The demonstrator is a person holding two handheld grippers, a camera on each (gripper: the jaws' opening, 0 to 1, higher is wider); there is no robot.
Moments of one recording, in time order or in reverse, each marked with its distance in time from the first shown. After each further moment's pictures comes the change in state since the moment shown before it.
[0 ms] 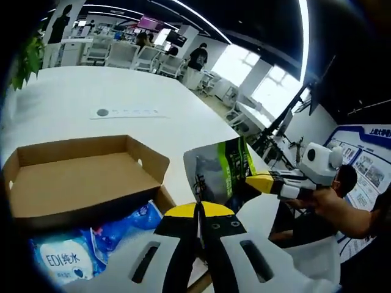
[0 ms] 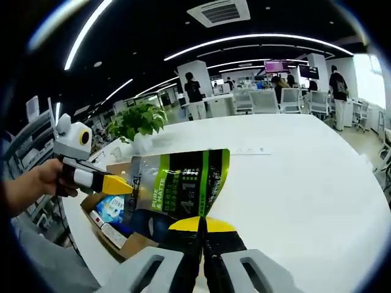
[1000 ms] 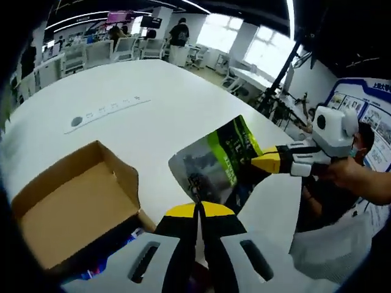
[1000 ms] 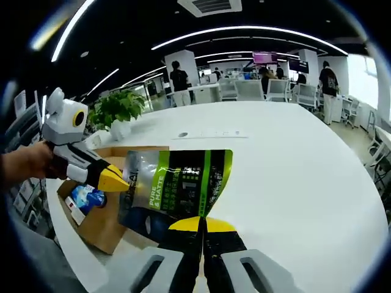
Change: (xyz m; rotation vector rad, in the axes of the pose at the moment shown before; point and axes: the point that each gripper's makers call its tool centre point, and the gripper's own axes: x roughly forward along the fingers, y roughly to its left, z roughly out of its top) left arm 0.070 0.004 -0.018 0.290 0.228 0.076; right arm 0.017 -0.058 -0.034 -0.006 0.076 -0.100
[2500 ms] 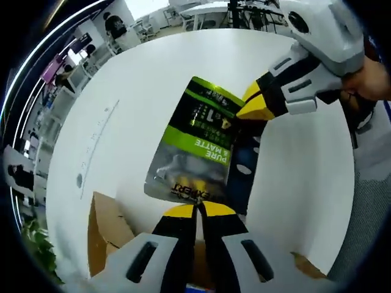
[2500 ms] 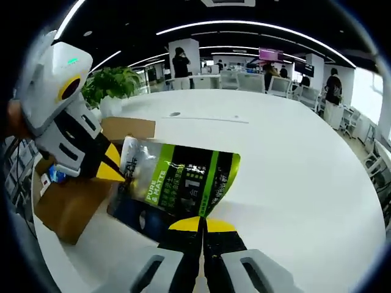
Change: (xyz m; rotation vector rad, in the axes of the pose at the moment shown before) left arm 0.056 0.031 -0.020 0.630 0.388 0.173; right arm 0.052 -0.024 -0.031 -0.098 0.074 -0.061
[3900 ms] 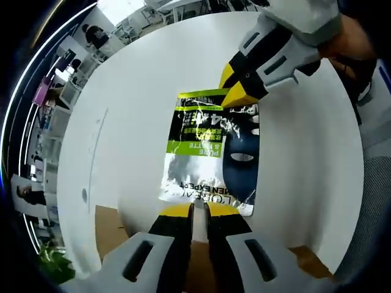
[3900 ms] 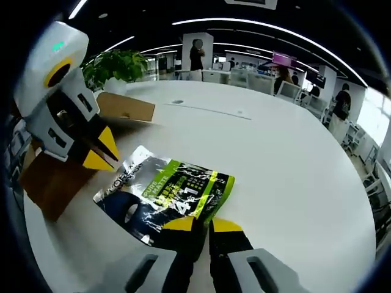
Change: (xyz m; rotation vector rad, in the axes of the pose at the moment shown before) left arm -0.002 -0.003 0.005 0.085 0.020 0.041; right arm 0.008 -0.016 -0.011 -0.136 0.043 0.000
